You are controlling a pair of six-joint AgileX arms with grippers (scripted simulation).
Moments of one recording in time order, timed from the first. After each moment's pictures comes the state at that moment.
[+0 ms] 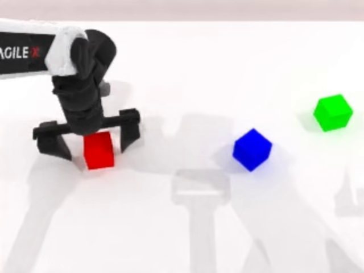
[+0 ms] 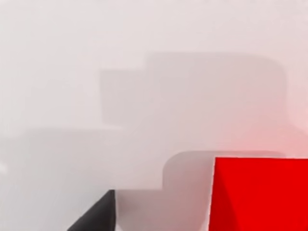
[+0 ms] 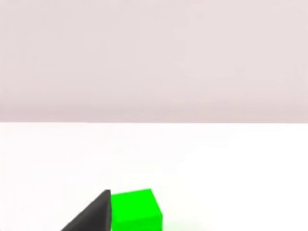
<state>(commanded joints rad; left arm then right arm) -0.31 2.17 1.44 -0.84 0.00 -0.47 0.00 0.00 0.00 0.00 0.00 0.00</state>
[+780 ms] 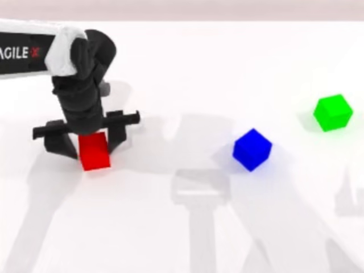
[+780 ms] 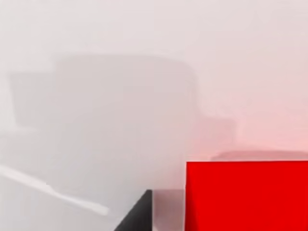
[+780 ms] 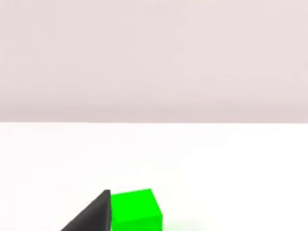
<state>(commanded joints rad) -0.31 2.17 1.44 -0.84 0.00 -0.47 0.00 0.00 0.00 0.00 0.00 0.00</state>
